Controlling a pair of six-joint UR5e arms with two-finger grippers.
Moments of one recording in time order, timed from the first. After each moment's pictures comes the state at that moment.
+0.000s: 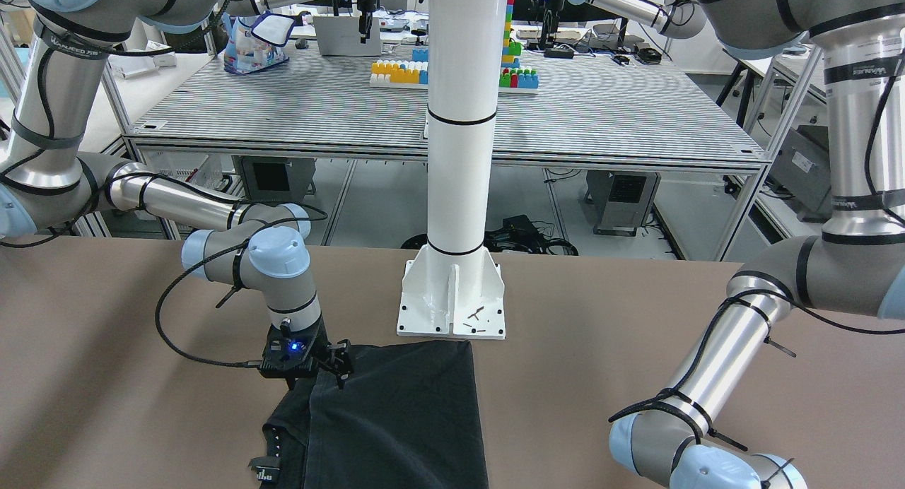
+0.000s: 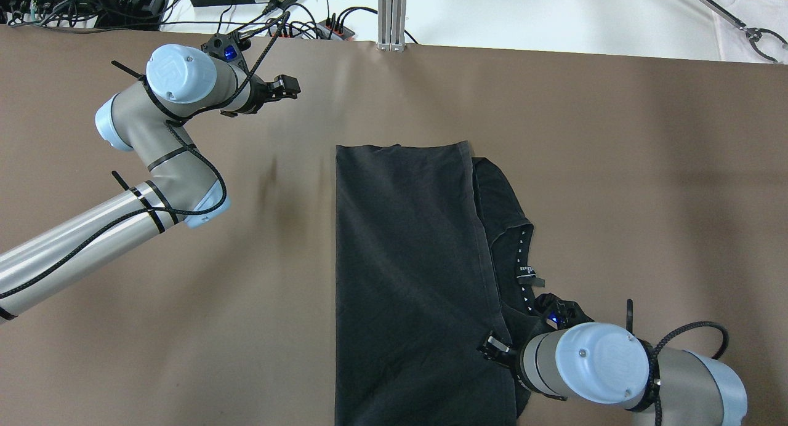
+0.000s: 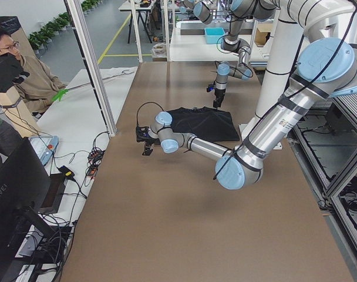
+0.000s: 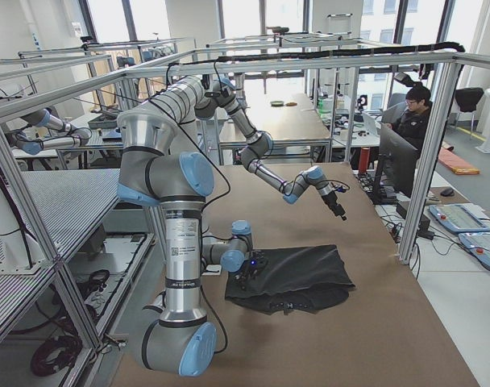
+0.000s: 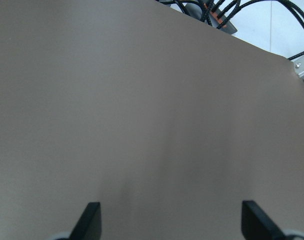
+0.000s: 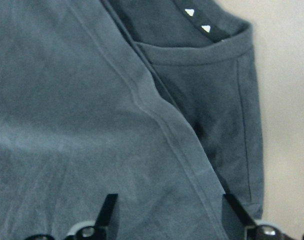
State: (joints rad) left arm -0.88 -2.32 -1.15 -2.32 -1.75 -1.39; right arm 0.32 -1.42 2.09 -1.41 1.73 1.91
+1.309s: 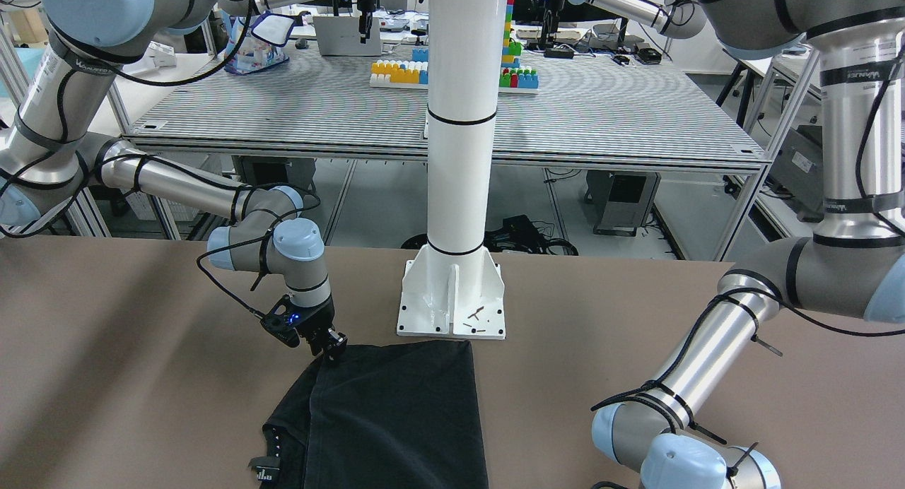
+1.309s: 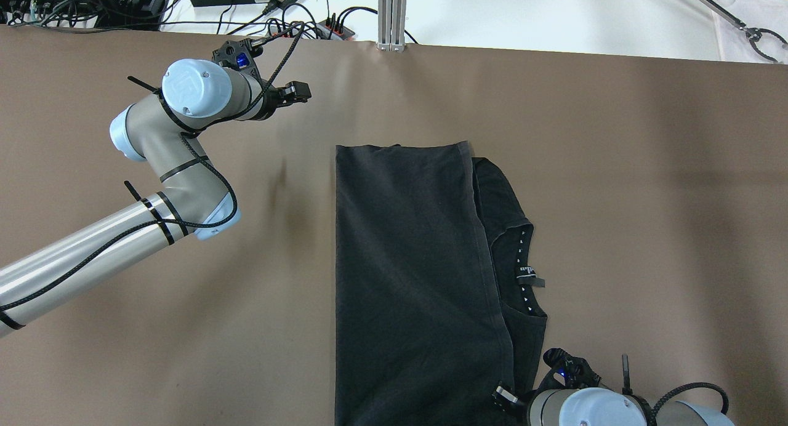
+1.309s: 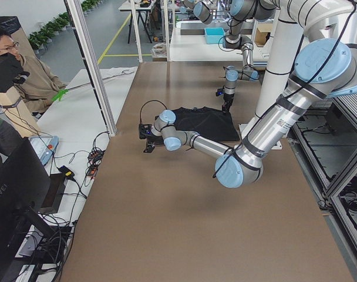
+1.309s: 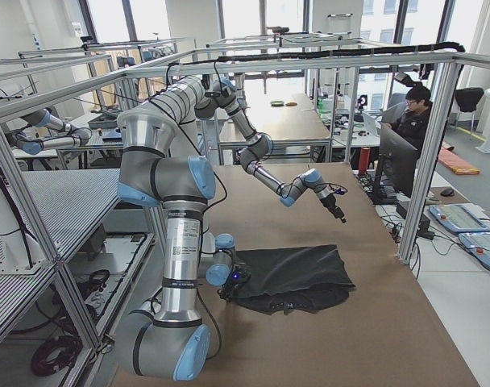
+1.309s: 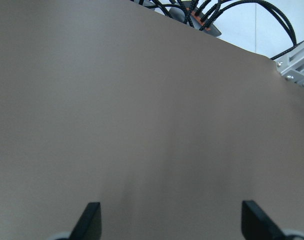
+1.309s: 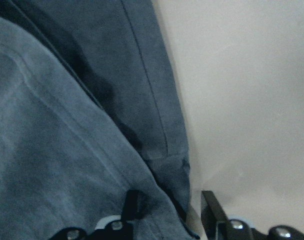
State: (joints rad) left arm -0.84 -2.32 -1.16 -2.32 -1.68 -1.39; right arm 0.17 -1.52 2.06 -1.30 1.64 2.08
